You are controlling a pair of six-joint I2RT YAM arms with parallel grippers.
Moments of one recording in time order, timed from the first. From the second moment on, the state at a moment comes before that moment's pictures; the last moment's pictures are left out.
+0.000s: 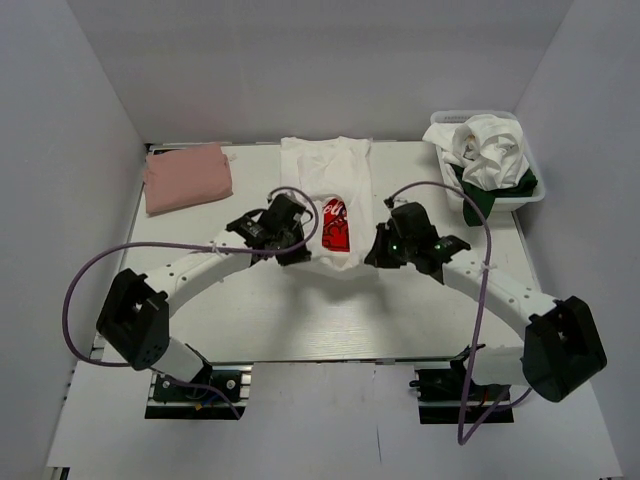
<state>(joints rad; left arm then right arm) -0.70 1.48 1.07 -0.56 -0.04 -0.85 0.59 1.26 0.80 -0.35 -0.15 0.50</state>
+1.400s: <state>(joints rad) -0.43 1.79 1.37 -0.39 -0.18 -0.57 0.45 1.81 1.29 -0.20 -0.19 0.29</state>
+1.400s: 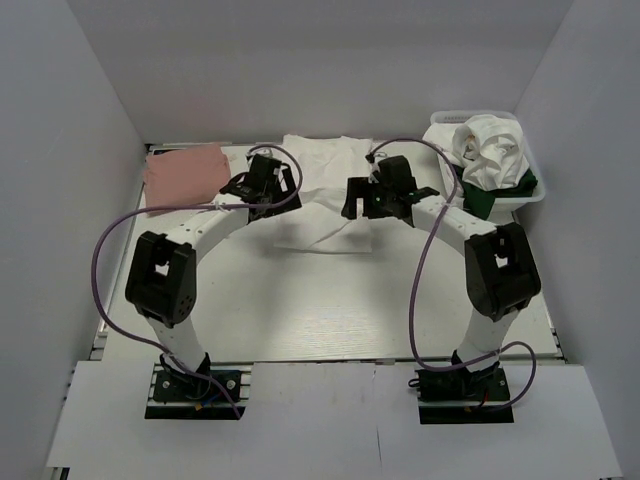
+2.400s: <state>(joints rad) -0.42 1.83 1.17 -0.37 -0.18 -0.59 0.43 2.14 1.69 -0.24 -0.32 0.12</state>
